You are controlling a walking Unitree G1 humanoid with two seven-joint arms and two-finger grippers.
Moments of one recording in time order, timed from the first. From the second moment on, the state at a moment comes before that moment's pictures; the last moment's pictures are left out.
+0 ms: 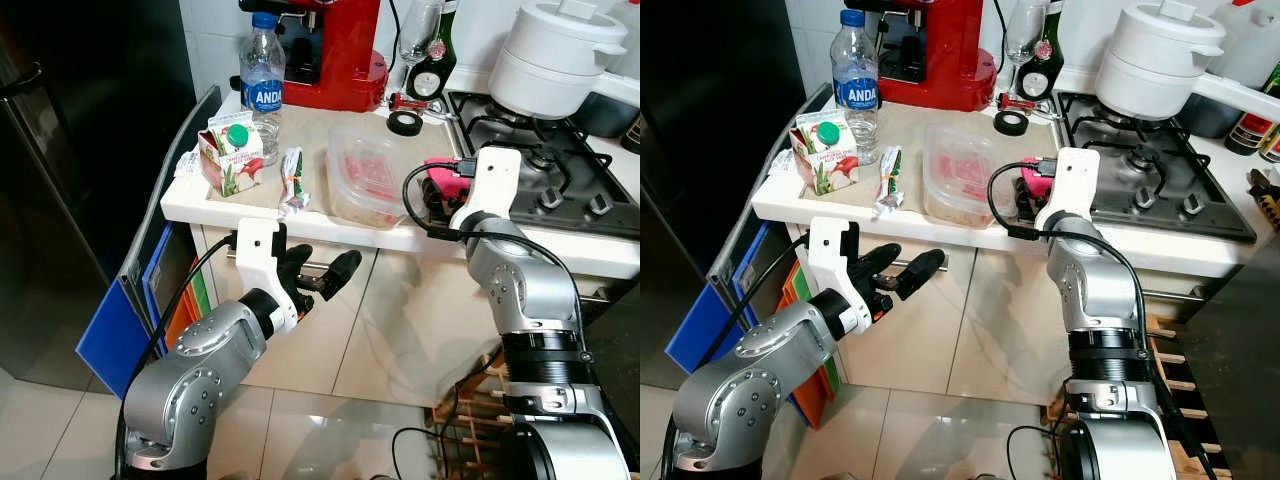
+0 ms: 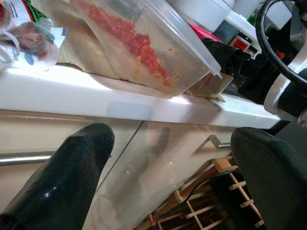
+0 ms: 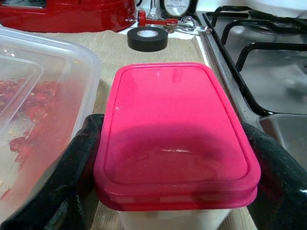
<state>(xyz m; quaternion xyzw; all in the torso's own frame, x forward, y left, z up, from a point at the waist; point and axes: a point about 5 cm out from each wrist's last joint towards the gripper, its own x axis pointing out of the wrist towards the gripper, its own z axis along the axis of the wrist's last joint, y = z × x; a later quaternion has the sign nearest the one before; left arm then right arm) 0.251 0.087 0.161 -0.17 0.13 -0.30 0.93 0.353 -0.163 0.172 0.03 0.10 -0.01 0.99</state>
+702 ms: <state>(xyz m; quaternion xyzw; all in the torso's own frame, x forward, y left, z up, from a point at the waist) 0.245 0.094 0.155 0.01 0.00 -0.29 0.96 0.349 -0.174 0.233 0.00 -0.14 -0.06 0.99</state>
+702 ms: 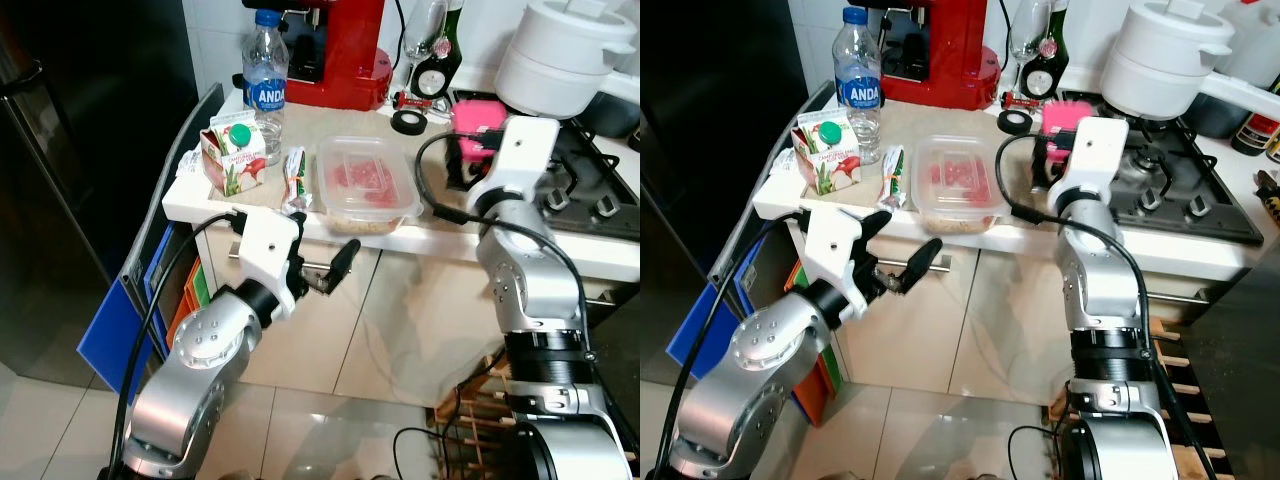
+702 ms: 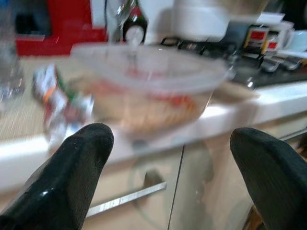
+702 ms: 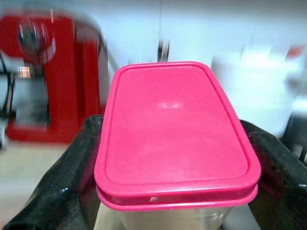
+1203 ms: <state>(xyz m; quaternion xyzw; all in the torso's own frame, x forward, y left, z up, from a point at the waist) 0.263 0.099 0.153 0.03 -0.01 -0.22 0.98 0.331 -0.178 0.224 -0.01 -0.17 -0.09 0.98</state>
